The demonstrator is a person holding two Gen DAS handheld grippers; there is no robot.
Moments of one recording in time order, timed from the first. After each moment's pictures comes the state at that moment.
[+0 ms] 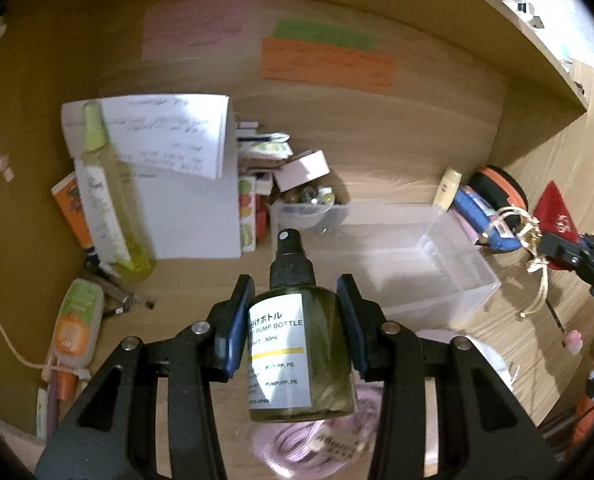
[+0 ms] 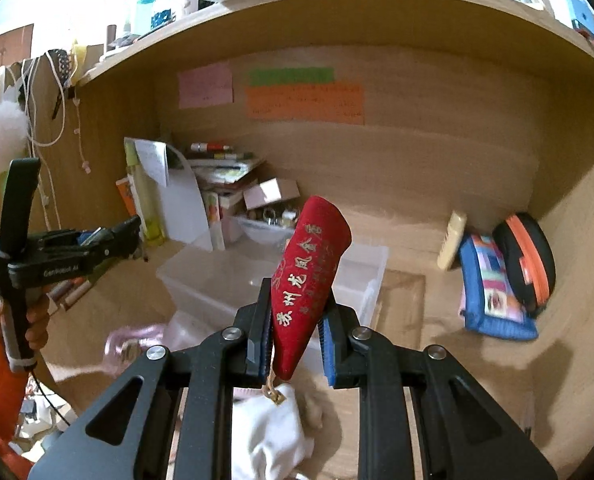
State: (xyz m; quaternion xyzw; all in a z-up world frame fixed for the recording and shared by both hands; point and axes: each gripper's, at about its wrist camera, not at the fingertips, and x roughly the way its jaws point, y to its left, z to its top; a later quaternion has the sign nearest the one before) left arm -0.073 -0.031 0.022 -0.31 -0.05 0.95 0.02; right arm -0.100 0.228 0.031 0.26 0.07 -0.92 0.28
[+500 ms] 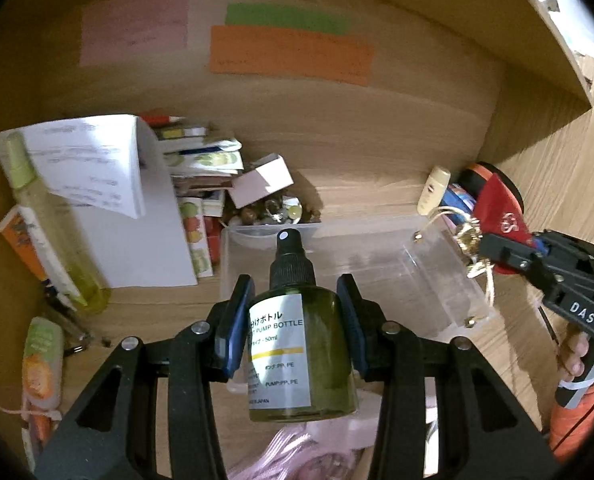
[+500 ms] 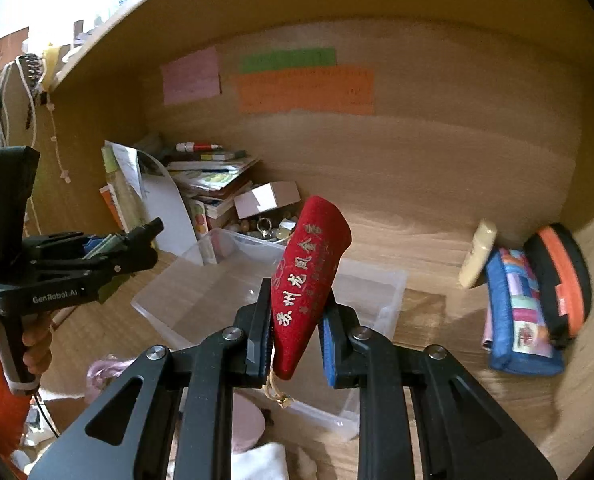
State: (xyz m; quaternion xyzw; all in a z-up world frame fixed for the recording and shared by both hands) left arm -0.136 -0.004 0.021 -0.34 -0.04 0.94 0.06; right arm -0.164 0.202 0.015 0.29 0.06 -0.91 0.30
